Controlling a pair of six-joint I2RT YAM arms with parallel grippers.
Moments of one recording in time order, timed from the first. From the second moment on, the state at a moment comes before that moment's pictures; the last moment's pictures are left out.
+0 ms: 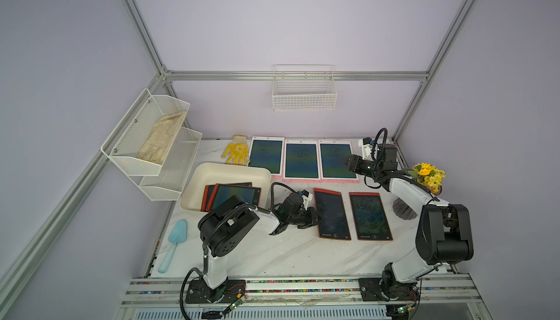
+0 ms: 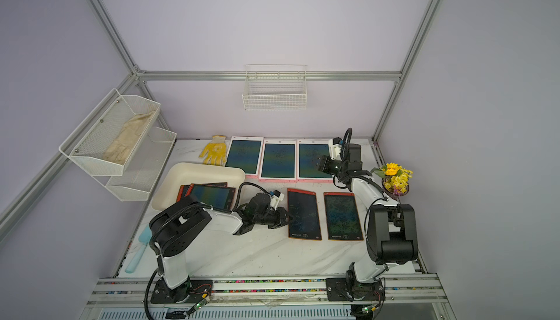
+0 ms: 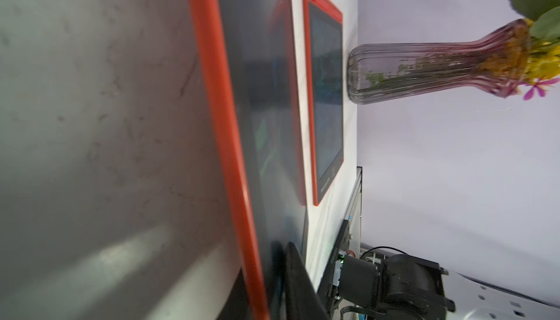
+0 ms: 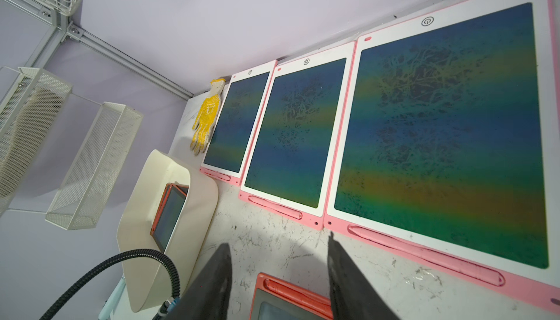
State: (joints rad) left arm -0.83 1.91 0.82 0.50 0.47 -1.06; right arm 0.00 1.60 1.06 -0.02 -0.65 0.40
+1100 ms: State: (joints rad) left arm -0.83 1.99 1.09 0.13 0.50 -0.96; right arm 0.00 1.60 1.06 -0.01 -0.68 0.37
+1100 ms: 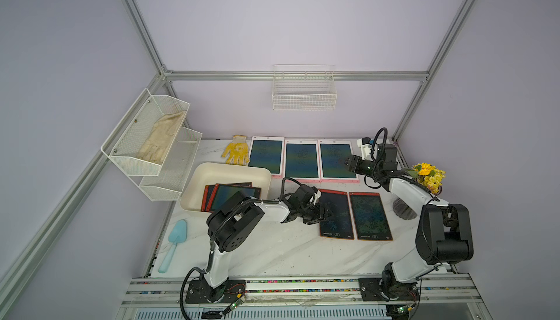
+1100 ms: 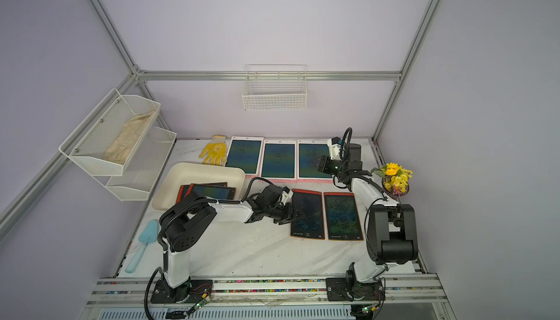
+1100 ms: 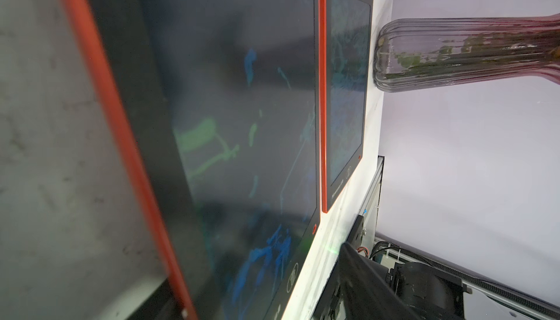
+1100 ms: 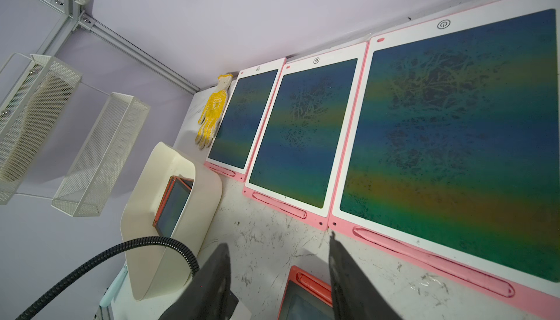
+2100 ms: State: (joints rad) left arm -0.85 1.95 1.17 -0.15 0.39 -0.94; right arm 0.00 1.62 1.06 -0.01 -0.68 0.37
